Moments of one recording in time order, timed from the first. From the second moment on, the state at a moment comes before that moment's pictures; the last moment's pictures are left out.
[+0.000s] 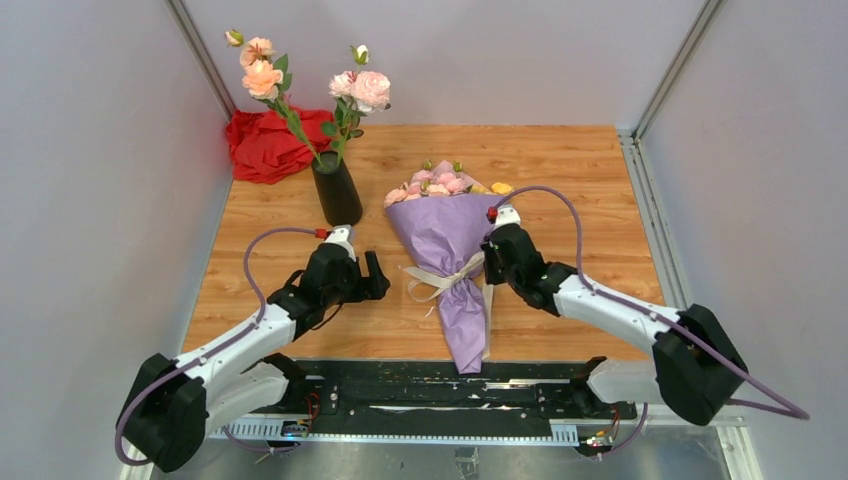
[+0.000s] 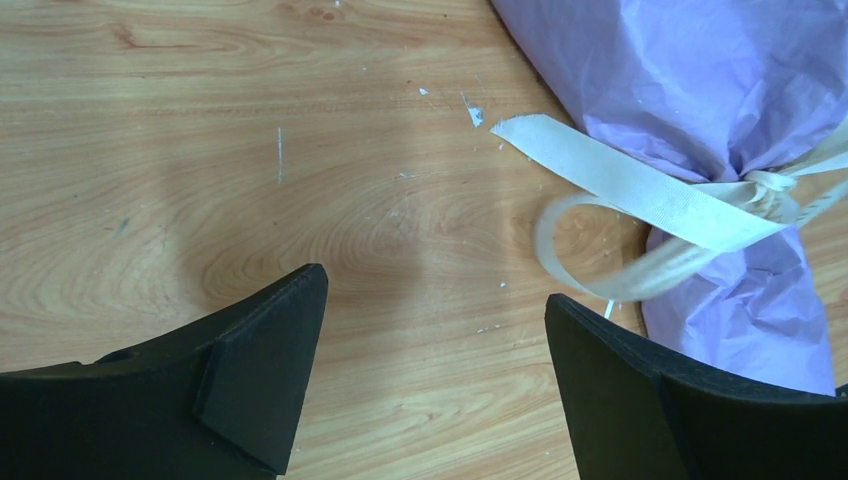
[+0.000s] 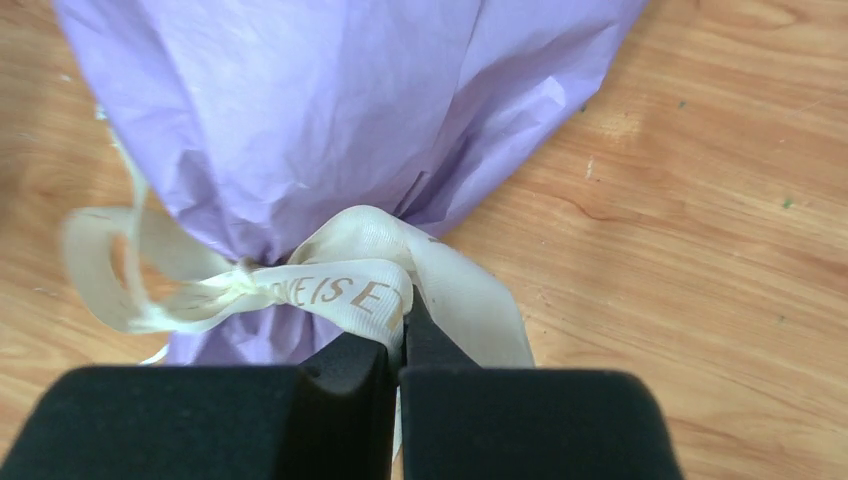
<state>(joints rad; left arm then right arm) -0.53 0.95 0.40 -0.10 -0.06 -0.56 0.70 1.29 0.66 -0.07 0.24 0.31</state>
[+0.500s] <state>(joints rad) -0.70 1.21 0.66 -0.02 -0.05 -0.57 0.70 1.09 0.66 -0.20 0.24 0.29</state>
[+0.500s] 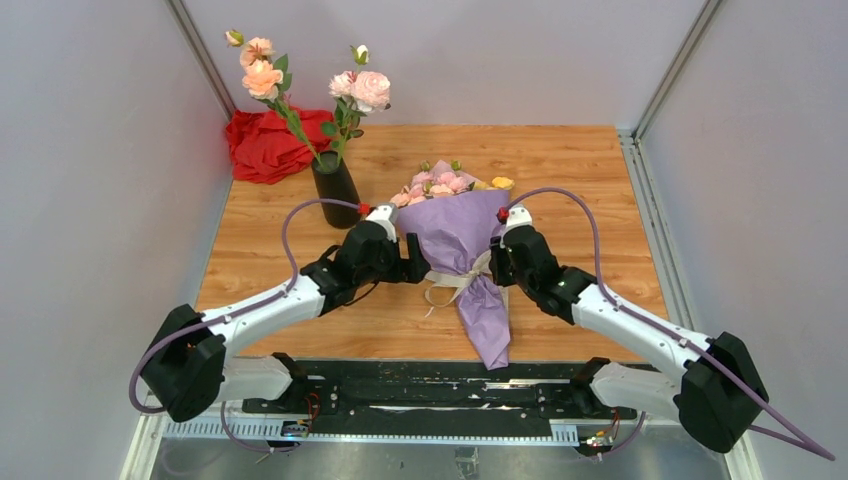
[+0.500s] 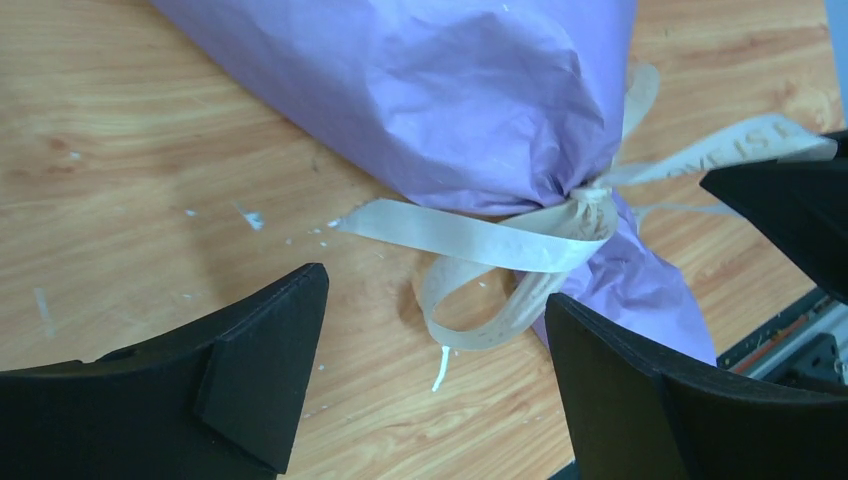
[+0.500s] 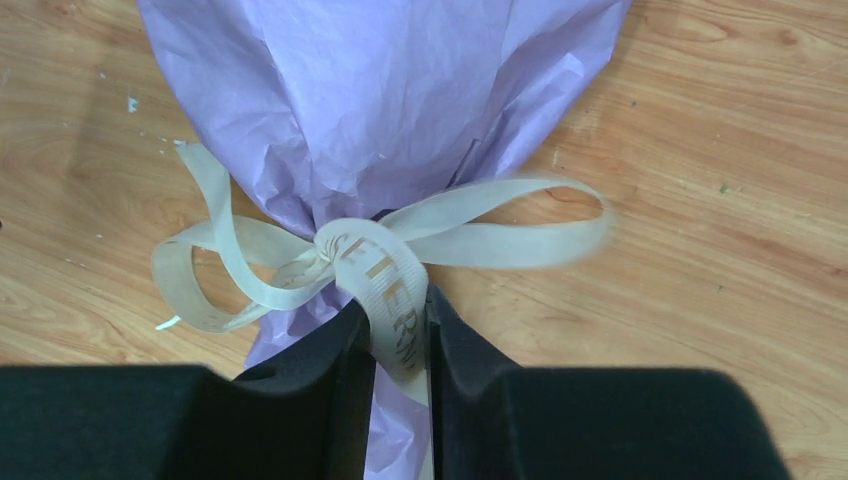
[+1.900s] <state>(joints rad) -0.76 1.66 1.01 0.09 0.06 -0.60 0.59 1.29 0.62 -0.17 0.26 0.27</state>
